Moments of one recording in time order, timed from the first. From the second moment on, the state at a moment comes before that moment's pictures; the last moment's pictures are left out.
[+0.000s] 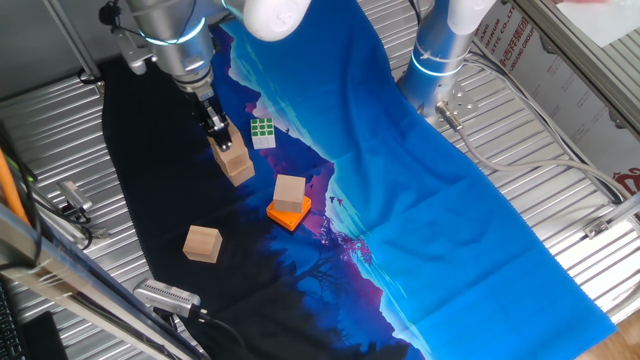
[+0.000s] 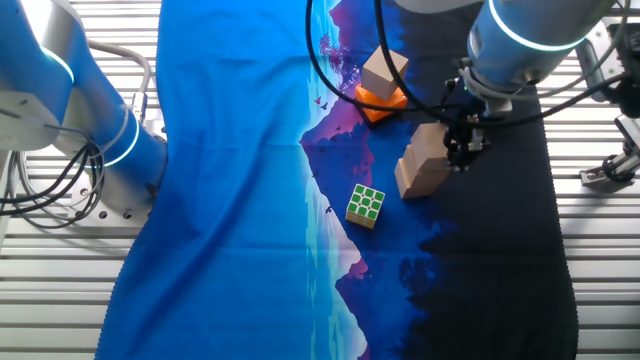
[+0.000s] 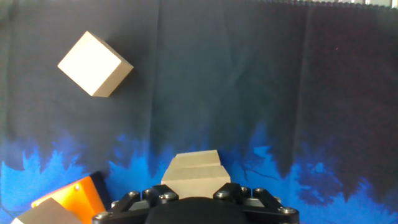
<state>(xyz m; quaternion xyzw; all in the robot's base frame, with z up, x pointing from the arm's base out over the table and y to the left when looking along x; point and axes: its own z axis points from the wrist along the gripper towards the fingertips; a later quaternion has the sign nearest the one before) 0.561 -0.017 0.160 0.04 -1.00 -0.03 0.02</state>
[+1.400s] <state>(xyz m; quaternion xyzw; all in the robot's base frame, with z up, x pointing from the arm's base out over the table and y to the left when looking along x) 0.554 0.032 0.192 0.02 -1.00 -0.03 0.02</state>
